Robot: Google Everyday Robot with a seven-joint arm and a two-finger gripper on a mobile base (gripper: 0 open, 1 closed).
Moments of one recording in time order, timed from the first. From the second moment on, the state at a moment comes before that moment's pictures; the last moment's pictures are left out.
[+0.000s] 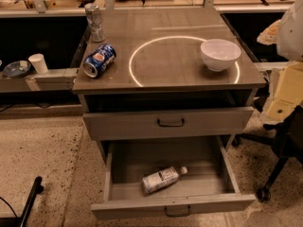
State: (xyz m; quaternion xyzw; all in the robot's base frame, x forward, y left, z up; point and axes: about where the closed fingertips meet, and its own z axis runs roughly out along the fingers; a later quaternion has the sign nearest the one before) arm 0.438 -0.216 0.978 -0.60 0.78 -0.04 0.16
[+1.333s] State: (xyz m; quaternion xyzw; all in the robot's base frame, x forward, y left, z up) arm 0.454 -0.079 0.824 -0.70 0.70 0.05 0.15
